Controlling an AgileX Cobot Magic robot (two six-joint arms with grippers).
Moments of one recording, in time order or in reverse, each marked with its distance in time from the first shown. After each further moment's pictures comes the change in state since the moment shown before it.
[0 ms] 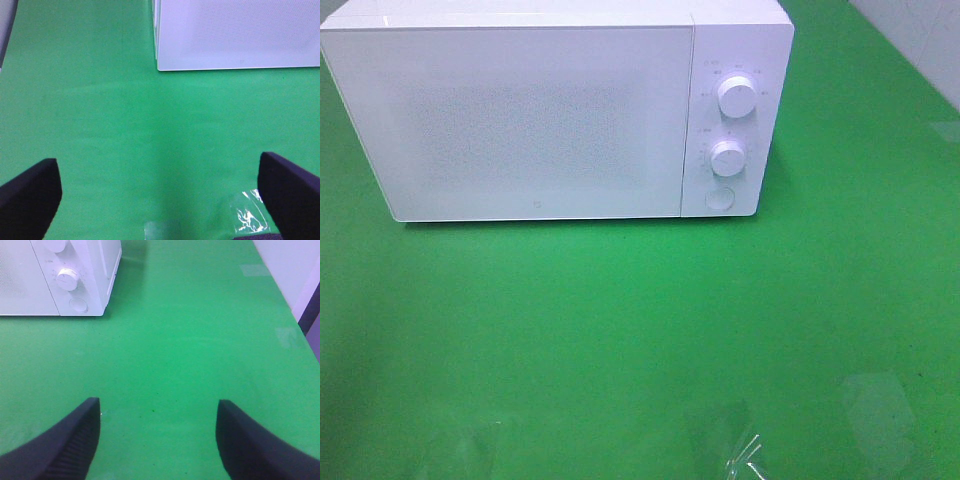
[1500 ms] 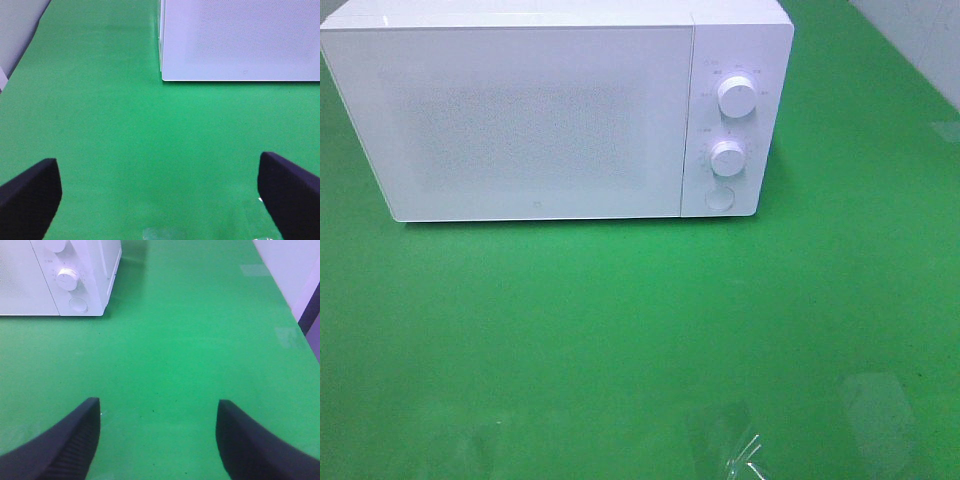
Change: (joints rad) left arm 0.000 -0.674 0.486 0.010 -0.122 -0.030; right arm 0.000 0.000 0.000 0.000 0.000 0.000
